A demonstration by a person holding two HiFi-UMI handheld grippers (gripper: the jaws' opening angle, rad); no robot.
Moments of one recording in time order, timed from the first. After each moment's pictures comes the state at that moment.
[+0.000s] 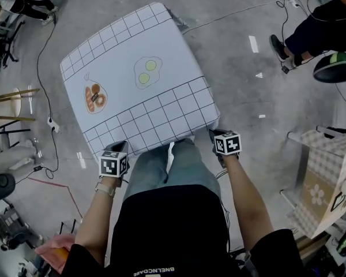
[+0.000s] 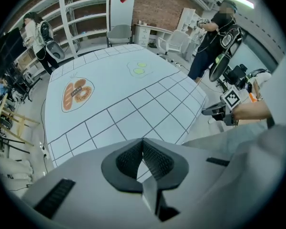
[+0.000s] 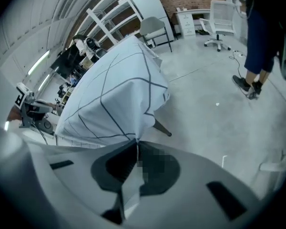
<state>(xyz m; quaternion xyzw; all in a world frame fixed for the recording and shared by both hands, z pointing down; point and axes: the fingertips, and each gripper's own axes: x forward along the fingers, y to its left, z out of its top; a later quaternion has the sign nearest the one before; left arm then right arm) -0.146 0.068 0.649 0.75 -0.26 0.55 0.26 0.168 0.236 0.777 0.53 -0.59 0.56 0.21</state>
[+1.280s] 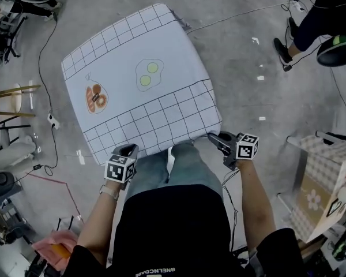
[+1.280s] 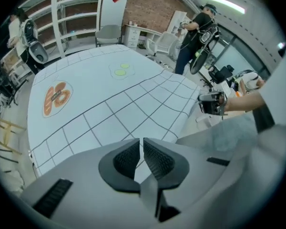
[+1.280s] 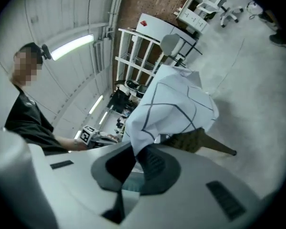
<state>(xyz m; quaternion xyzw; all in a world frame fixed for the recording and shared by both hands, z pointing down) -0.108 0.098 0.644 0.78 -0.19 0.53 0.27 0.165 0.206 0.670 0.38 -0.75 0.53 -0.12</state>
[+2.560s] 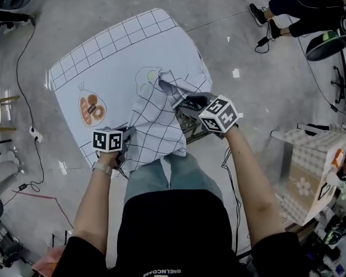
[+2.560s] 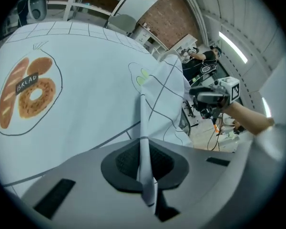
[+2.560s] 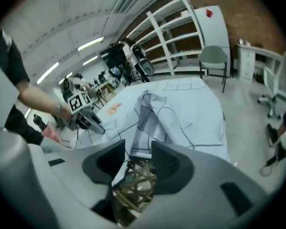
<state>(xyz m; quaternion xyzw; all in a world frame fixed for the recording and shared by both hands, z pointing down) -0.079 -0.014 0.691 0.77 -0.11 0.43 0.45 0.131 0.005 0.613 0.42 -0.79 0.38 0.25</state>
